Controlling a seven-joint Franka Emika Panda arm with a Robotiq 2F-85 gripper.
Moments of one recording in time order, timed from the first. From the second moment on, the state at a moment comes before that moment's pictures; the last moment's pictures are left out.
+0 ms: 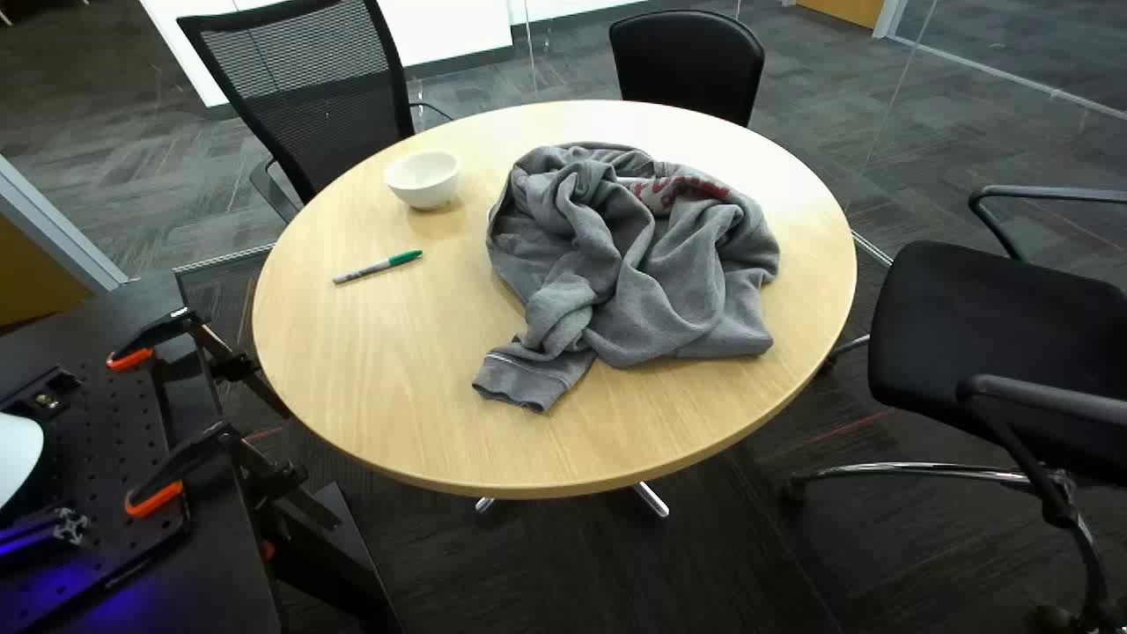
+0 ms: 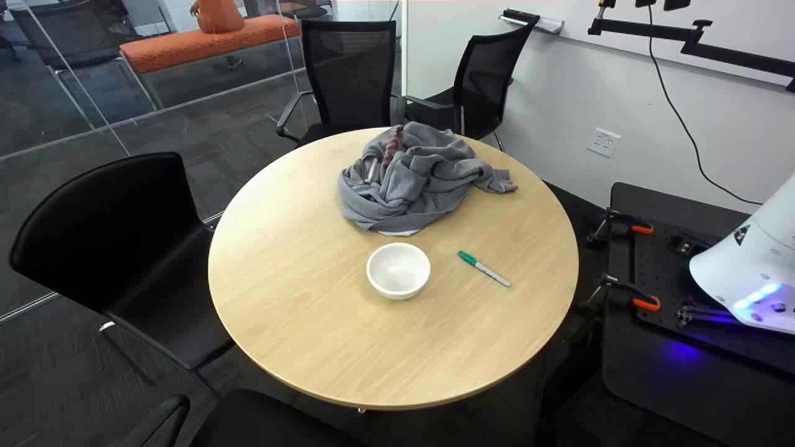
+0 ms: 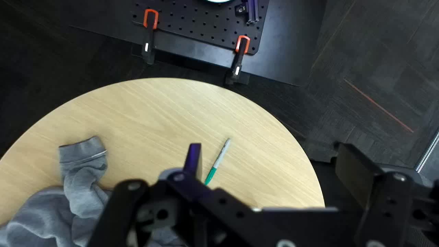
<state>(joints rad) 0.09 -0.46 -0.05 -2.12 0.10 1.38 -0.19</state>
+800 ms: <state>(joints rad) 0.09 -0.46 -0.04 -2.13 0.10 1.40 -0.19</state>
